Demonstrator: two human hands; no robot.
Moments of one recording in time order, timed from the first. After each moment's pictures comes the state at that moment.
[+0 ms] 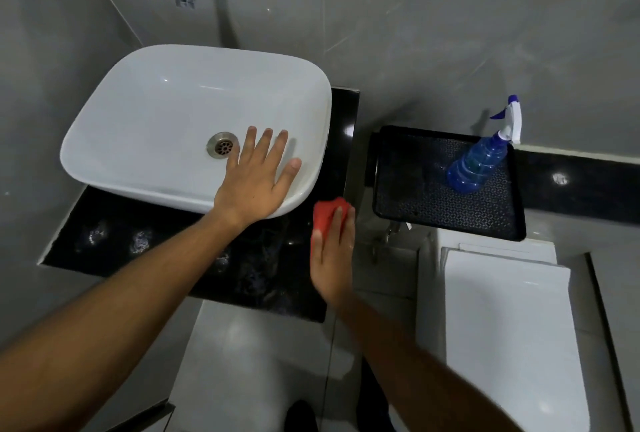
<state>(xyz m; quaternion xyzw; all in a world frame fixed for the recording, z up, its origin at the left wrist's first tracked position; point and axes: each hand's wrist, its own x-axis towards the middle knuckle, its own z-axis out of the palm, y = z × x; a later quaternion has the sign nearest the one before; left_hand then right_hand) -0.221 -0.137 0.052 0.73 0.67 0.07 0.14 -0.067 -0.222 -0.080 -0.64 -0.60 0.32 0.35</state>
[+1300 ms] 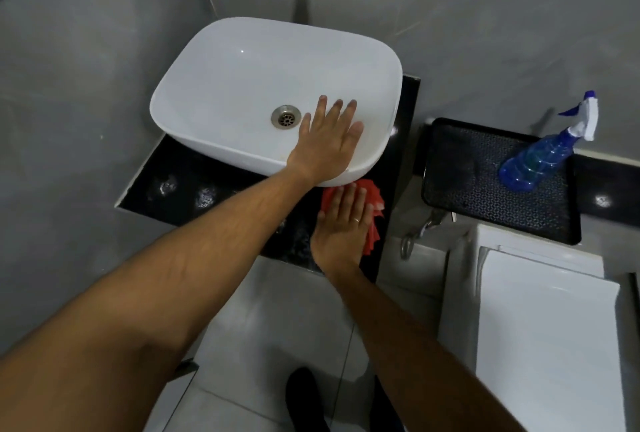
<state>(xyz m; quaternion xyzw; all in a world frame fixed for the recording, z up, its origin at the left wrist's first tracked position) -0.229 -0.130 0.046 0.72 0.65 0.14 0.16 -0.149 -0.242 -0.051 -0.68 -0.72 0.15 0.07</state>
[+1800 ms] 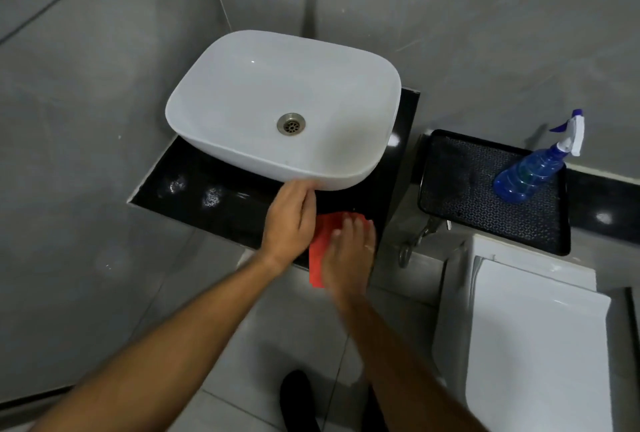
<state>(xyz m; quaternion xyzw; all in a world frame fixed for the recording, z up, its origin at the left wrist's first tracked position) -0.243 -0.262 0.025 0.65 0.61 0.44 0.11 -0.124 -0.284 -0.014 -0.67 -0.67 0.20 0.25</state>
